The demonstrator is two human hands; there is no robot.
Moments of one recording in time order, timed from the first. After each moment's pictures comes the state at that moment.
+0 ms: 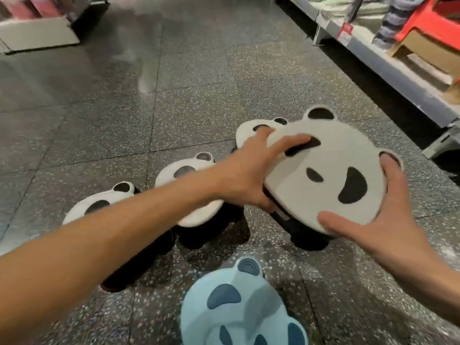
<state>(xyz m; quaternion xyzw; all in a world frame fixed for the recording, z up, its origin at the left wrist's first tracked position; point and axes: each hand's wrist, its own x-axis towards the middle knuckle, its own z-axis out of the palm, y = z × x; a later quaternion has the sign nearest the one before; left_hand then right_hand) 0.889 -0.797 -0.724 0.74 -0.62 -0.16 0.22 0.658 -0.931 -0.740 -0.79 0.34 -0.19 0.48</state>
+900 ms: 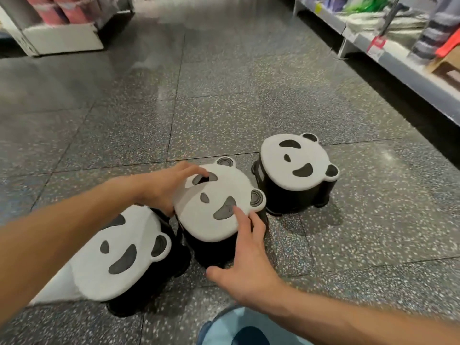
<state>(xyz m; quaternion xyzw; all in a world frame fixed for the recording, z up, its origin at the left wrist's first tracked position) 1.069 -0.655 -0.802 0.84 -0.48 -0.26 0.03 0.803 -0.781 -0.827 -0.82 0.18 0.05 0.54</state>
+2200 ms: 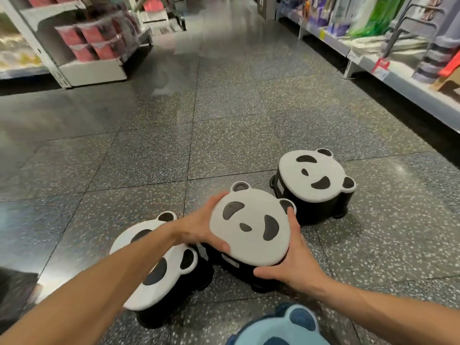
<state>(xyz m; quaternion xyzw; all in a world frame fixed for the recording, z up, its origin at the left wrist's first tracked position) 1.015 -0.643 -0.834 0.76 -0.33 -0.41 0.39 0.814 -0.845 -0.886 -0.82 0.19 -0.05 0.53</state>
